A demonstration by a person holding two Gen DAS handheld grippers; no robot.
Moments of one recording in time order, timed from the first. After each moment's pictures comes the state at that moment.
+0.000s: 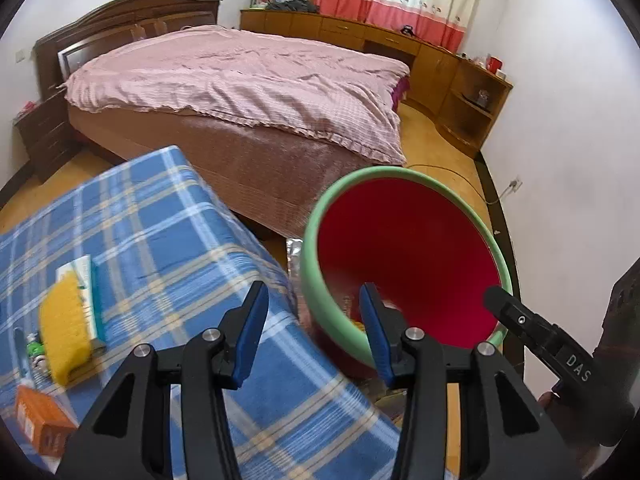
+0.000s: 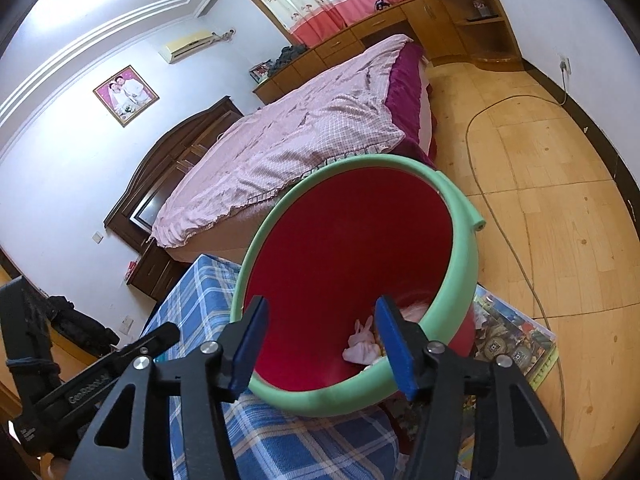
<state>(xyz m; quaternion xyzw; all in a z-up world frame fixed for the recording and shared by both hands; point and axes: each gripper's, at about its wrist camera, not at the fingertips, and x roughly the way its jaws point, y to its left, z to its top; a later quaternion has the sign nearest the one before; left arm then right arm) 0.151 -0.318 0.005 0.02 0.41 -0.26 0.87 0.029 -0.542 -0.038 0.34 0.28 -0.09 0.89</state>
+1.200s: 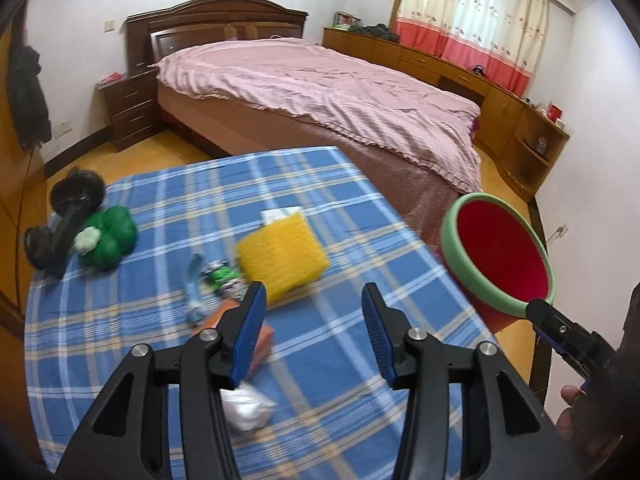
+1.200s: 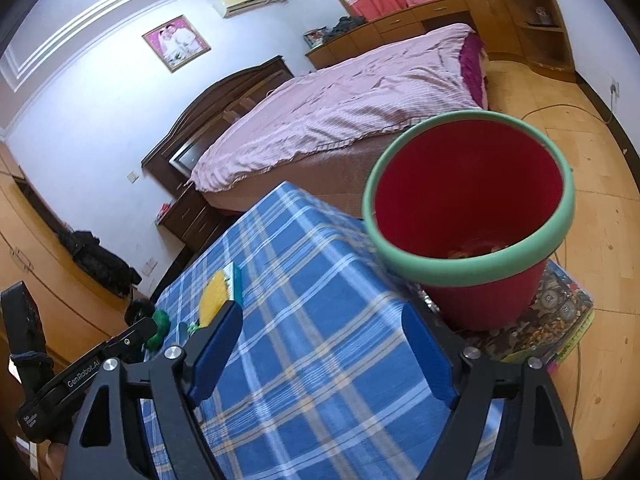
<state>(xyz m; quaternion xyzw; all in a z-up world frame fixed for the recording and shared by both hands) 0.104 -0.125 0.028 -0.03 0.40 -0.13 0.91 0.015 -0.394 -0.004 0.28 0.32 -0.01 0.90</state>
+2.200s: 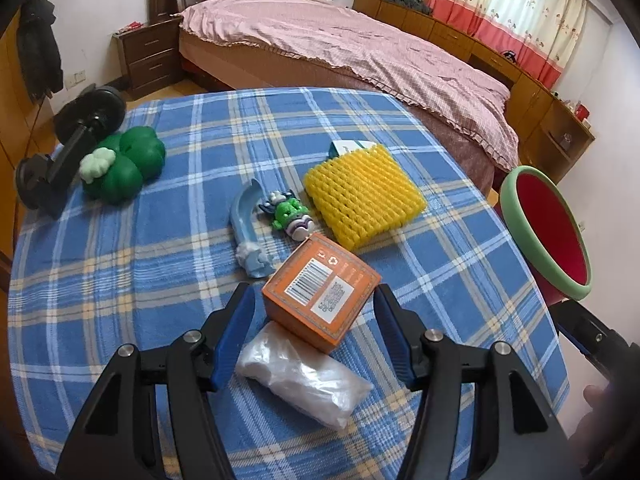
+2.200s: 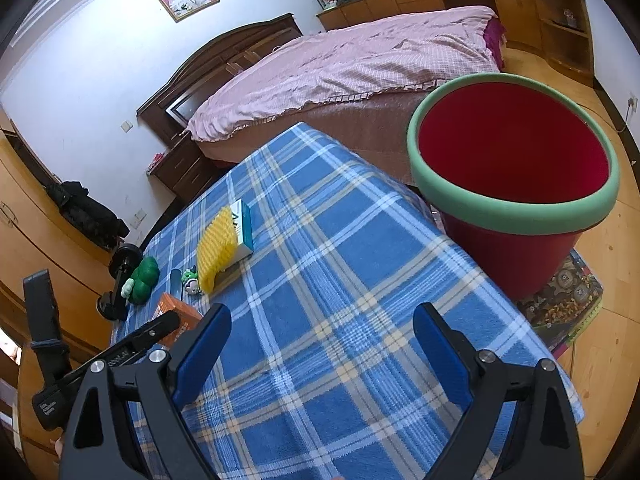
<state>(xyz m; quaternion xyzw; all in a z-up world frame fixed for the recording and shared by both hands) 0.125 -0.078 -0.041 -0.05 0.47 -0.11 0.88 0.041 -0.336 -0.030 0.24 0.39 0.00 0.89</state>
